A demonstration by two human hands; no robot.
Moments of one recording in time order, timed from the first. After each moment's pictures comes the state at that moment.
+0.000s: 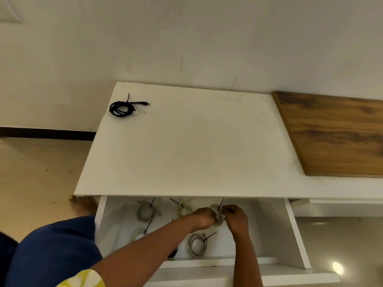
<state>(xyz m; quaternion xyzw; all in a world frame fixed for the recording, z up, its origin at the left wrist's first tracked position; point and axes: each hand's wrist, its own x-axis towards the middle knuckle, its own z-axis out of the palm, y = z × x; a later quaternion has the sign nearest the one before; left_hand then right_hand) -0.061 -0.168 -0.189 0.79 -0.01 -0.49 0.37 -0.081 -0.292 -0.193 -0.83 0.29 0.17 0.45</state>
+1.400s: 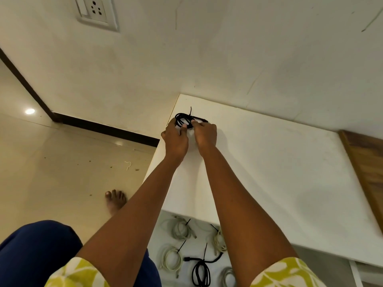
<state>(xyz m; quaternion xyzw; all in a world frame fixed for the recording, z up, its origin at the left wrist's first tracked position) 0.085 0.065 -0.102 0.74 0.27 0.15 0.60 0.133 0.006 -0.084 -0.84 0.10 0.10 0.52</state>
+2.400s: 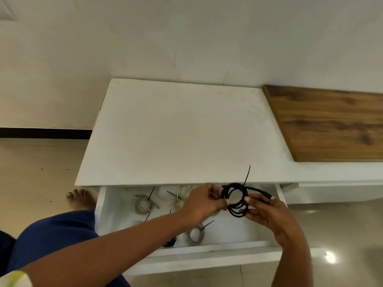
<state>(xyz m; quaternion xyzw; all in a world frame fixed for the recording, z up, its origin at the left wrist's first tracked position) -0.100 -0.154 -0.093 0.69 0.08 -0.27 0.67 -0.122 -0.346 -0.065 -0.67 0.29 0.17 0.66</state>
